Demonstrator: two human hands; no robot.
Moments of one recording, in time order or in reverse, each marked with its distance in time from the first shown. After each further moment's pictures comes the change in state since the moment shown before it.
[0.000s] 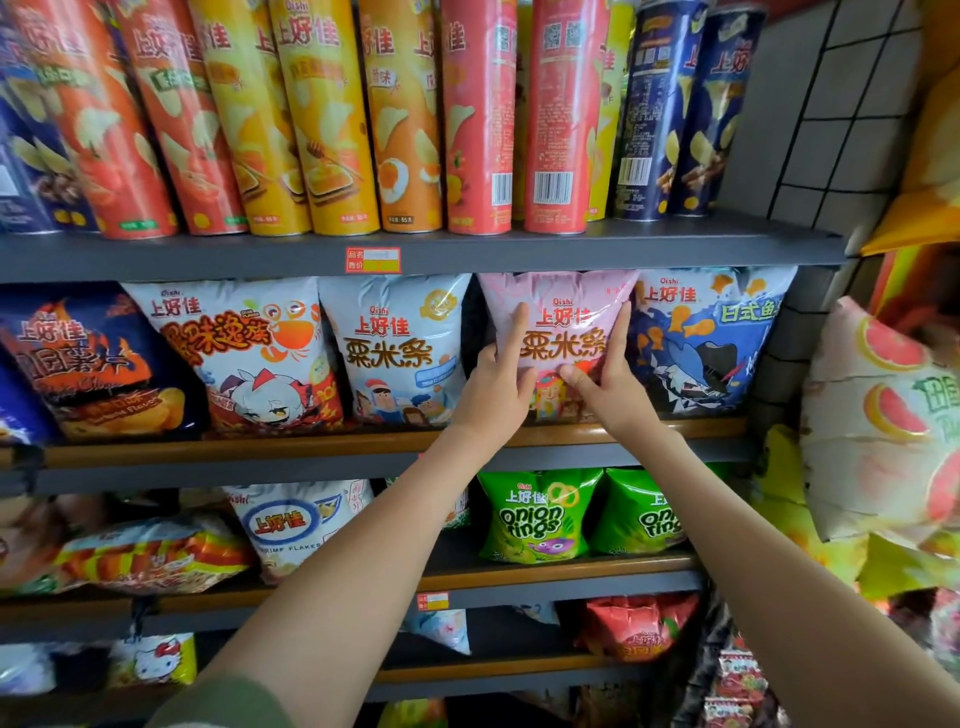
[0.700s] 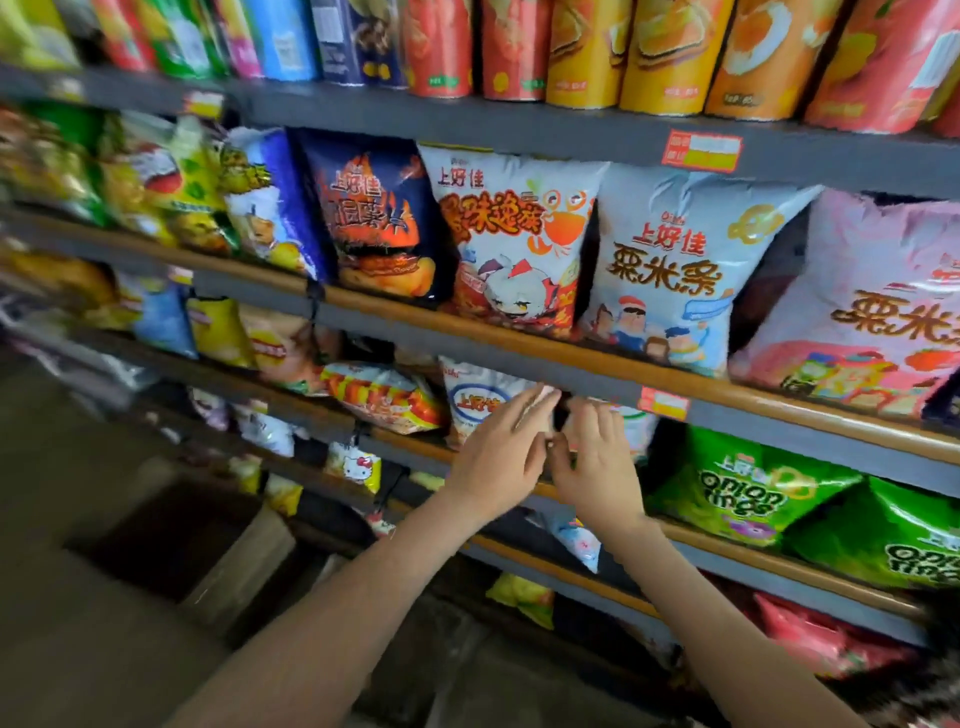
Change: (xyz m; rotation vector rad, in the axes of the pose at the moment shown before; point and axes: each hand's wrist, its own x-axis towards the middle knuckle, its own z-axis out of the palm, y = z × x) left_hand -0.200 -0.123 -0.095 0.232 0.007 -0.160; right_hand -0.131 -0.079 0.227 -0.179 -0.099 -0.462
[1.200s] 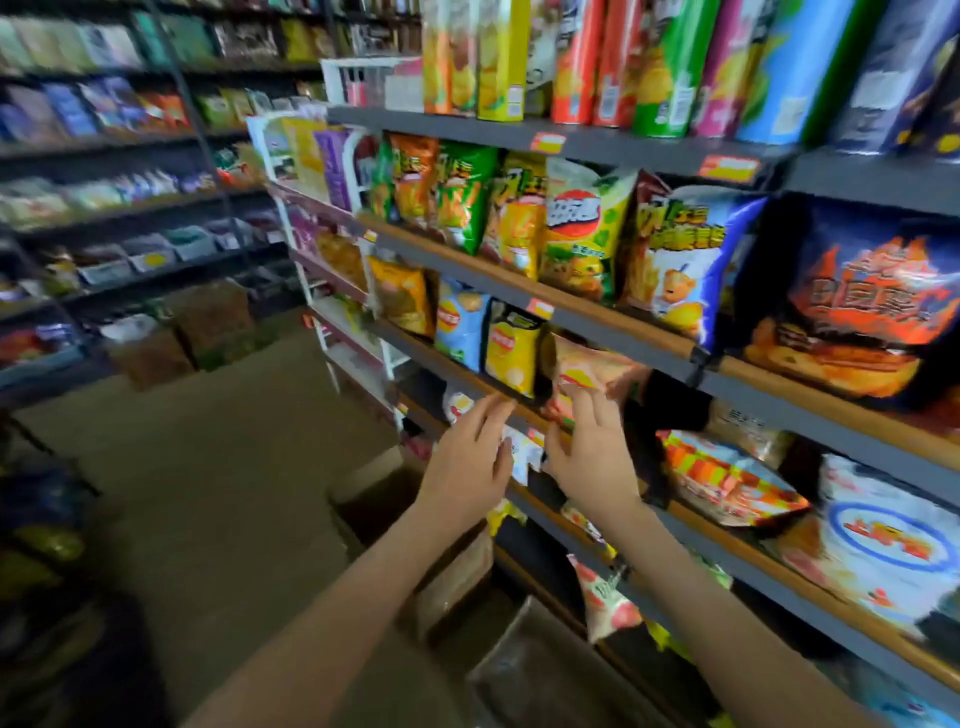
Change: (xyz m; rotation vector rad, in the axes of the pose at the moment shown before) left_hand -0.201 -0.292 -0.291 0.278 0.197 -0.375; right_hand 0.087 -0.375 0.229 0.303 -0.207 -0.186
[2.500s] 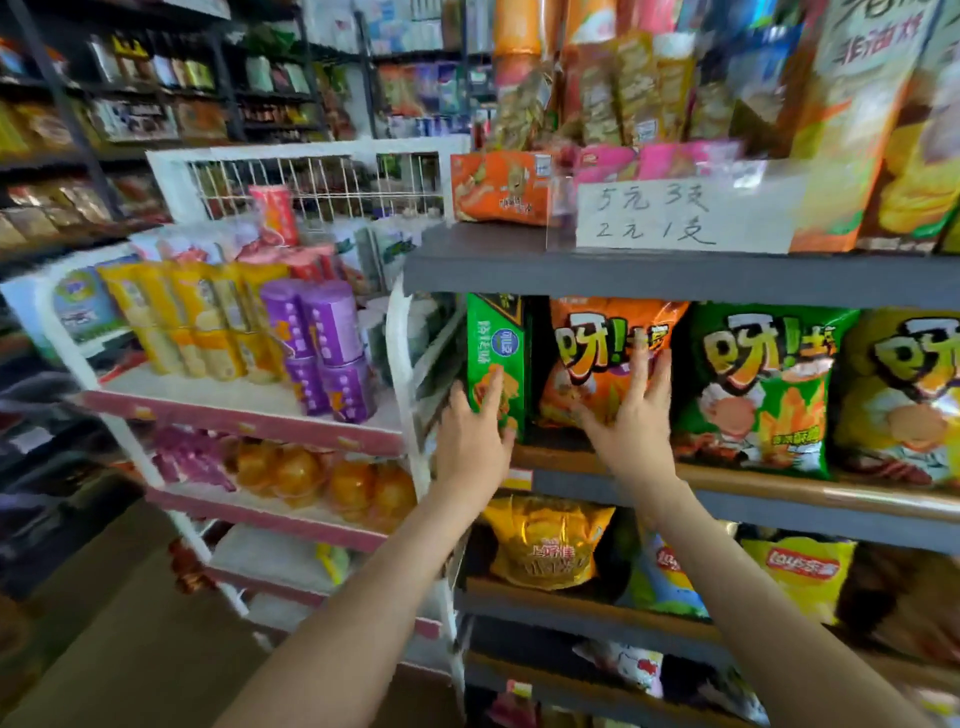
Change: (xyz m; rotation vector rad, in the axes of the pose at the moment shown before) left_hand 0.499 -0.629 0.001 -0.036 -0.208 0.068; right_hand 0.544 -0.071 0.465 -0.221 0.403 0.550
